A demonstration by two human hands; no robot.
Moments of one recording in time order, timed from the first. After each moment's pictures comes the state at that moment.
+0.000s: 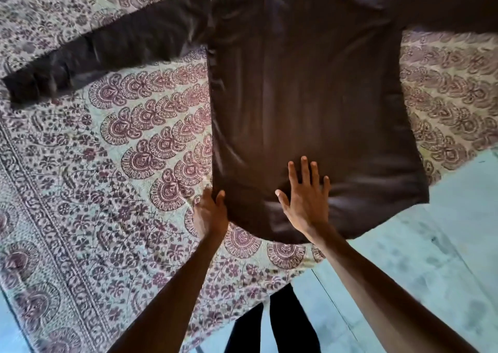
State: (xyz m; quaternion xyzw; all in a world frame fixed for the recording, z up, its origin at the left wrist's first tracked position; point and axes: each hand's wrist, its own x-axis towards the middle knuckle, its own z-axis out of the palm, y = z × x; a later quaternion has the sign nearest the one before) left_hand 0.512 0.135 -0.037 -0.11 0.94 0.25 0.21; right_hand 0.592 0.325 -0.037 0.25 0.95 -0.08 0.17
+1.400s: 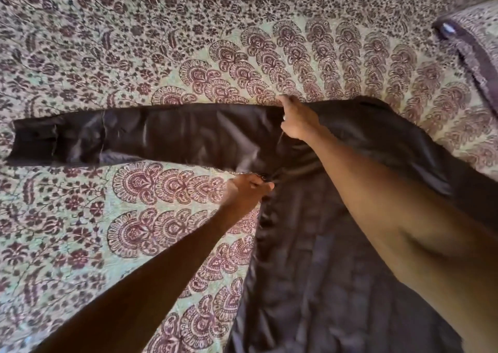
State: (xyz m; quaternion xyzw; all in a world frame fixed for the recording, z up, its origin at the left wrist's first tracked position) left_hand 0.157 0.215 -0.063 0.00 0.84 0.48 0.27; right_hand 0.027 0.396 -0.016 0.05 0.98 -0.08 0.17
